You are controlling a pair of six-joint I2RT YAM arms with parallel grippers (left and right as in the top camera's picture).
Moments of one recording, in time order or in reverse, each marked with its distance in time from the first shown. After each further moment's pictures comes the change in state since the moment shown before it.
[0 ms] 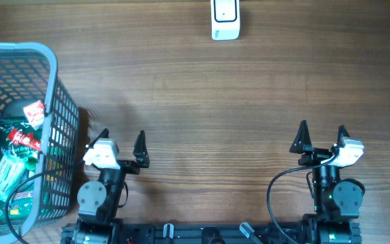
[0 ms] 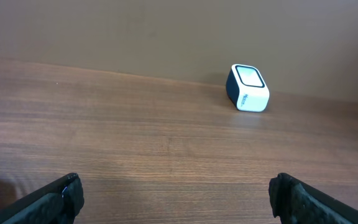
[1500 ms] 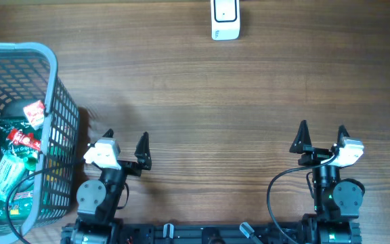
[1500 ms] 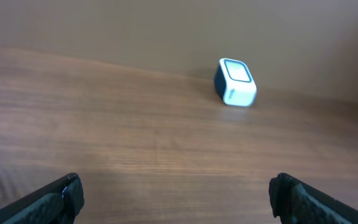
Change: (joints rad) left arm 0.000 0.017 0.032 -0.041 0.060 -0.046; right arm 0.000 0.000 0.000 0.000 0.000 0.000
